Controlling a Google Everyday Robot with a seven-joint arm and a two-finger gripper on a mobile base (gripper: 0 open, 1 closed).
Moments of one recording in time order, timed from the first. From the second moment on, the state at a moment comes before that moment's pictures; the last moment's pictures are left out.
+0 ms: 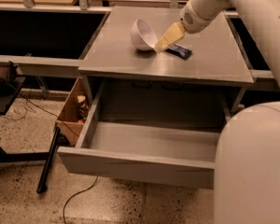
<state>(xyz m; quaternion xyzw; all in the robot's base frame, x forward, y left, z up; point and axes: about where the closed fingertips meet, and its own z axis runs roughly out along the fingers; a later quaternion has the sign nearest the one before) 0.753 -0.132 0.917 -0.34 0.89 0.08 0.29</state>
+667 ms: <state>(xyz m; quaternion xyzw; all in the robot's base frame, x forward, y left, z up) 0.781 -0.158 0.890 -0.27 0.90 0.11 0.31</state>
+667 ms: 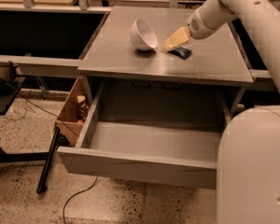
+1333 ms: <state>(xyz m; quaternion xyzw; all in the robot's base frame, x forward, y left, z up) 0.808 -0.173 0.861 -0.21 0.92 0.08 0.33</state>
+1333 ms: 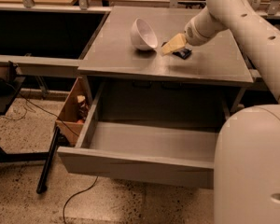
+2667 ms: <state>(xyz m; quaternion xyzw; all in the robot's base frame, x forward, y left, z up) 0.817 -0.186 0.839 -0.20 0.92 0.06 0.34</state>
